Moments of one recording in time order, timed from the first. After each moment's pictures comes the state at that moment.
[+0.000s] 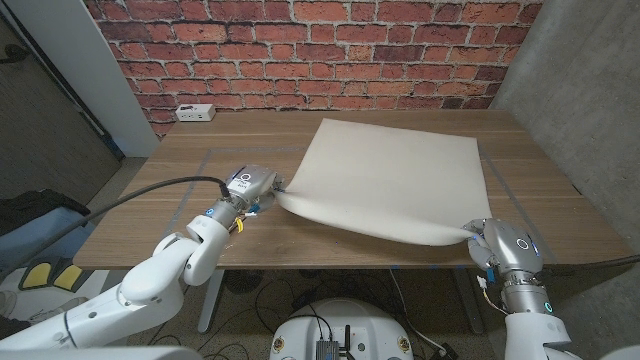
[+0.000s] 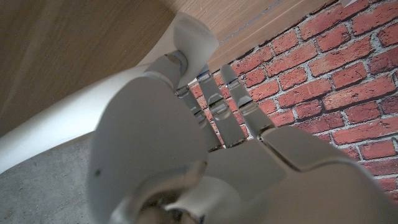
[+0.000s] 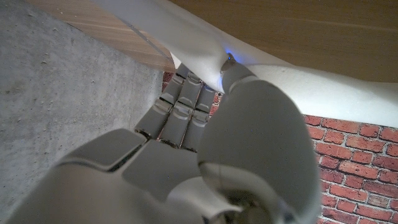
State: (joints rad) left arm 1.39 1.07 0.35 -2.30 0.86 0.52 0.21; left_hand 1.33 0.03 0.41 -0.17 0.50 0.96 -0.10 0.70 0.37 1.04 -0.18 0.59 0.19 1.06 -0.18 0.36 0.38 0.53 -0.01 0.53 0.22; right arm -1.87 -1.03 -0.29 -2.50 -0.38 -0.98 -0.90; right_hand 1.29 0.11 0.39 -0.16 0.18 1.03 0.00 0.34 0.23 1.01 0.01 0.55 0.19 0.98 -0.09 0.73 0.49 0.70 -0.07 0.41 0.20
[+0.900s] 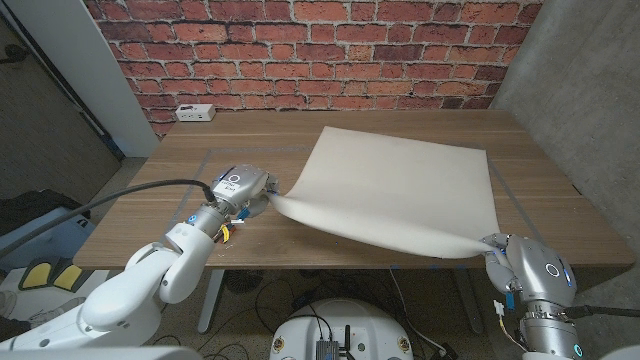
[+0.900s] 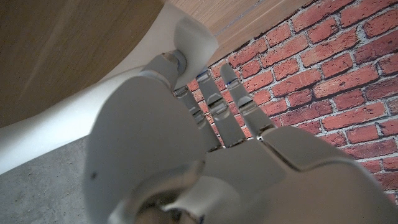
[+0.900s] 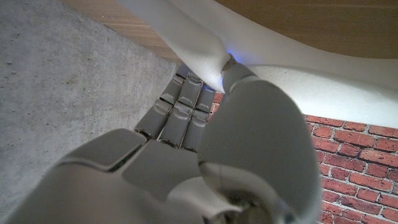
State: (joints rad) left arm 1.64 1.12 0.14 -2.46 0.87 0.56 0.20; left_hand 1.31 0.01 0.43 -0.17 0.56 0.95 -0.09 0.72 0.36 1.05 -0.19 0.61 0.19 1.07 -0.18 0.34 0.42 0.52 -0.01 0.56 0.21; right arm -2.10 -0.86 -0.24 -2.58 -0.57 -0.97 -0.95; right_hand 1.29 0.11 0.41 -0.17 0.18 1.03 0.00 0.34 0.24 1.01 0.01 0.56 0.20 0.97 -0.09 0.72 0.71 0.69 -0.06 0.43 0.20
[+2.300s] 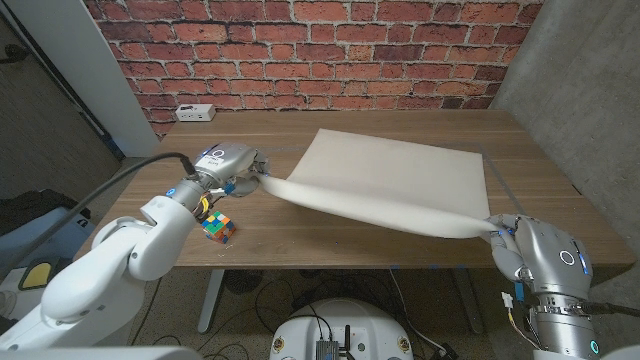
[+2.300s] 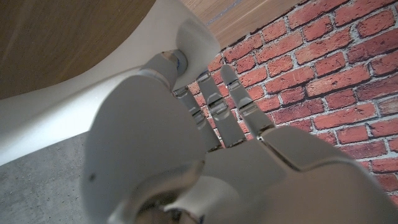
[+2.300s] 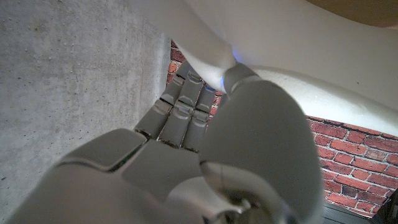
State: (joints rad) left arm 1.62 0.87 -0.12 -2.52 0.89 0.33 -0.11; left_hand 1.31 0.00 0.45 -0.17 0.62 0.94 -0.08 0.75 0.35 1.05 -0.19 0.63 0.19 1.07 -0.19 0.32 0.48 0.49 -0.01 0.60 0.21; right arm -2.18 -0.70 -0.13 -2.58 -0.89 -0.76 -0.78; right_hand 1.27 0.09 0.43 -0.16 0.18 1.03 0.00 0.34 0.25 1.01 0.01 0.56 0.22 1.00 -0.12 0.70 0.73 0.68 -0.06 0.44 0.20
